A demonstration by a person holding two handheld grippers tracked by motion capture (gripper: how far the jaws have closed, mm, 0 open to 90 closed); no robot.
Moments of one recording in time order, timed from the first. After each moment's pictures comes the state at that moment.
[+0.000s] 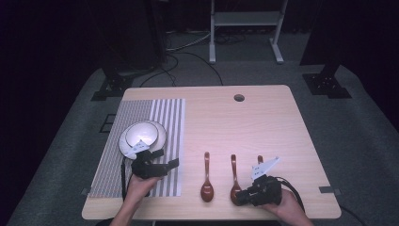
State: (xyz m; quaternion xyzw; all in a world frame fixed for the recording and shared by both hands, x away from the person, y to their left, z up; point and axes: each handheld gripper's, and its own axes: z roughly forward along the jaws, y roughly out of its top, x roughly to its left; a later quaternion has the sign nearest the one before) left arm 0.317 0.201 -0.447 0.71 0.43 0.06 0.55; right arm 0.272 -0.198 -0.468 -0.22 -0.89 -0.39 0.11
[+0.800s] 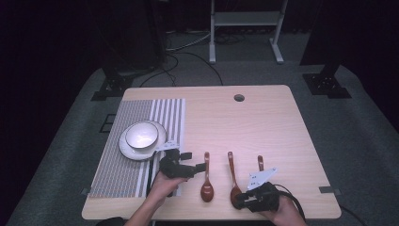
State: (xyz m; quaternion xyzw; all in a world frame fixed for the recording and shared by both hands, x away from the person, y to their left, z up) left arm 0.327 0.116 -0.446 0.75 0.39 -0.03 0.54; right arm 0.252 -0.190 -0.471 -0.20 -0.90 -0.38 0.03
